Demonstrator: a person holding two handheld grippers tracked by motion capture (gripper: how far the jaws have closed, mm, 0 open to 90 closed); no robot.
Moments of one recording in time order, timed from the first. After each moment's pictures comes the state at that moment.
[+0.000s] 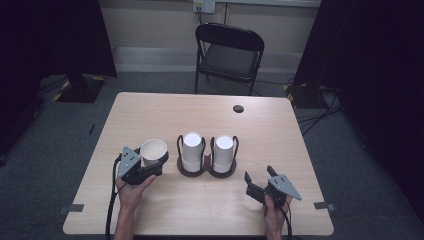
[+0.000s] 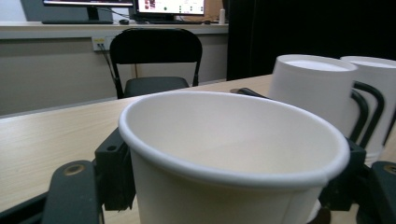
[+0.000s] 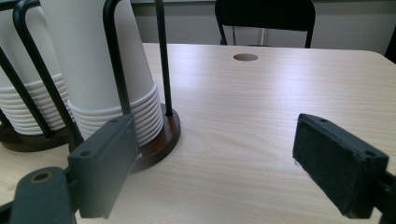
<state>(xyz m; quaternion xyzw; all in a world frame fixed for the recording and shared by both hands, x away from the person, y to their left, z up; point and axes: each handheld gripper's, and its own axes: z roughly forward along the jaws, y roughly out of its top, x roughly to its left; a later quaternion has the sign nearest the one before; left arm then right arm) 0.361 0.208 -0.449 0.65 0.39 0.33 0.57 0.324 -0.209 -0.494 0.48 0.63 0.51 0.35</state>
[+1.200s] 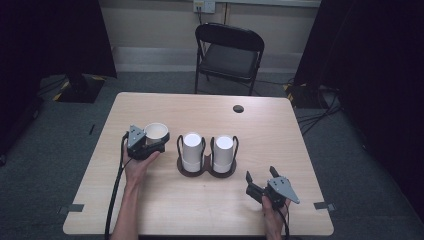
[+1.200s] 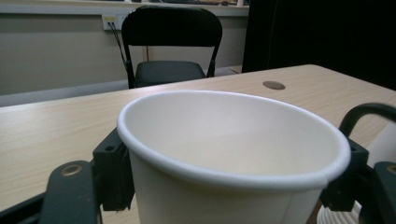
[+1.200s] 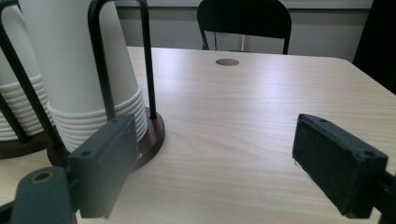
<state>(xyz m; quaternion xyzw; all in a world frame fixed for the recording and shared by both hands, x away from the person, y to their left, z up) 0.441 0.209 -0.463 0.66 0.42 0.31 0.54 0.319 -0.205 -0.495 0.48 0.61 0.49 0.38</state>
